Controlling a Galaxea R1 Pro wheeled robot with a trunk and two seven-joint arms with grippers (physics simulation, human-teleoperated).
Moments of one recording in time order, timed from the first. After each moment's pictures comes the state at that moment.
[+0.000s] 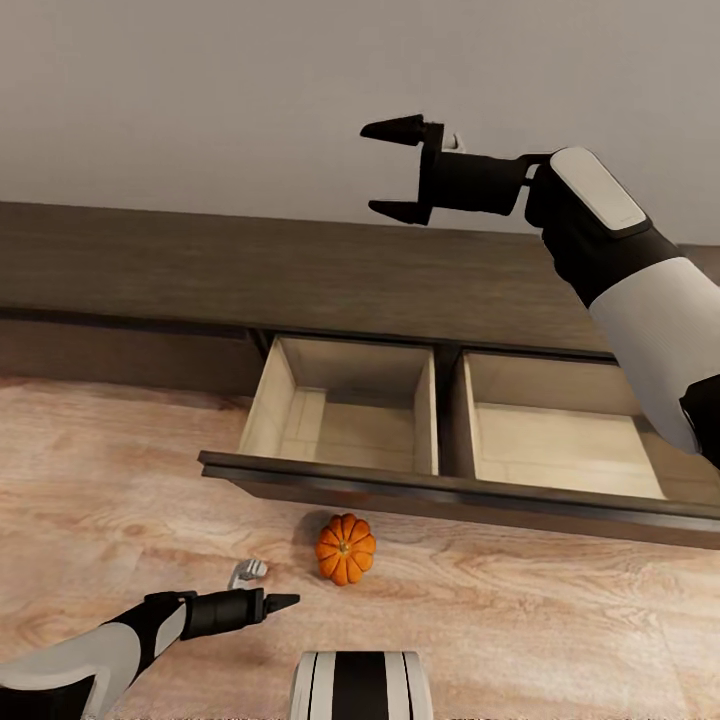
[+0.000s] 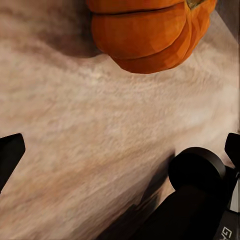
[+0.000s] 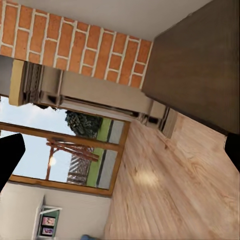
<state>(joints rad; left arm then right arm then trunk) -0.78 0.12 -1.73 0.04 1.83 0.21 -1.02 -1.75 -0.15 0.59 -0.71 -1.90 1.01 0.11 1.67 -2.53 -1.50</state>
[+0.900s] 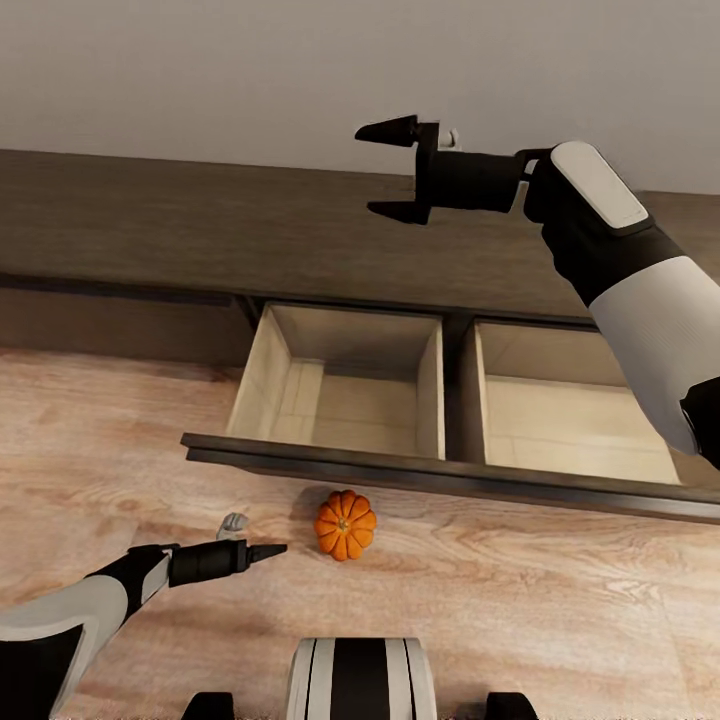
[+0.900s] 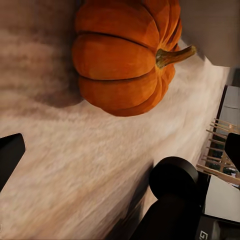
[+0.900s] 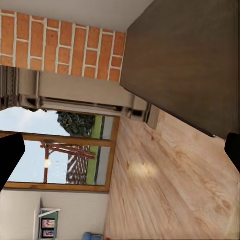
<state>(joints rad) -0.90 0.19 -1.73 0.05 1.83 0.21 -1.24 -1.75 -0.15 0.59 -0.75 -1.90 1.00 0.05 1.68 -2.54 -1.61</state>
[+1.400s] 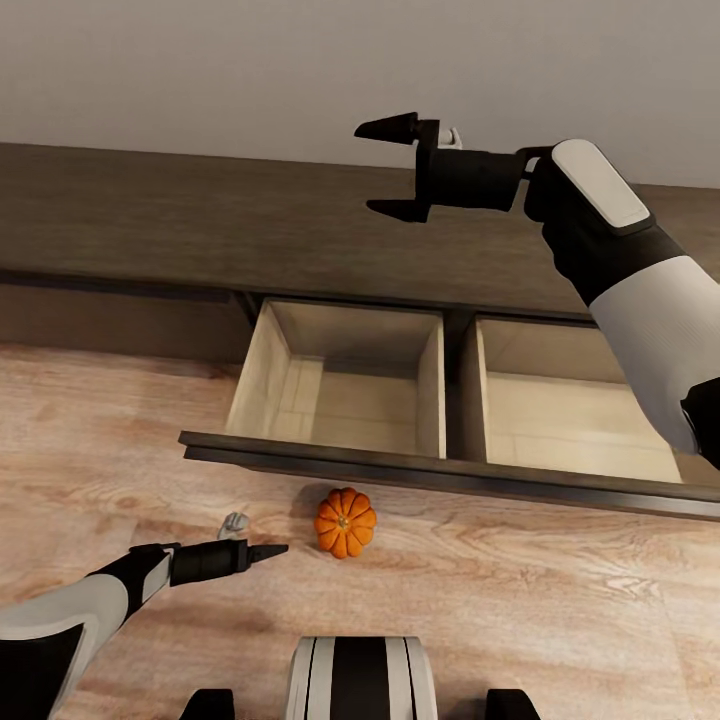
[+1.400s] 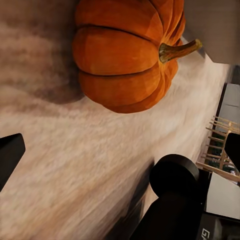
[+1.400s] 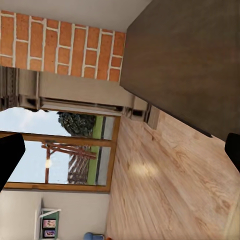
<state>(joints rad) -0.90 0.19 -1.73 0.04 1.83 0.20 -1.24 -1.75 -0.15 0.58 -0.75 -1.90 1.00 0.05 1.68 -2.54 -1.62</state>
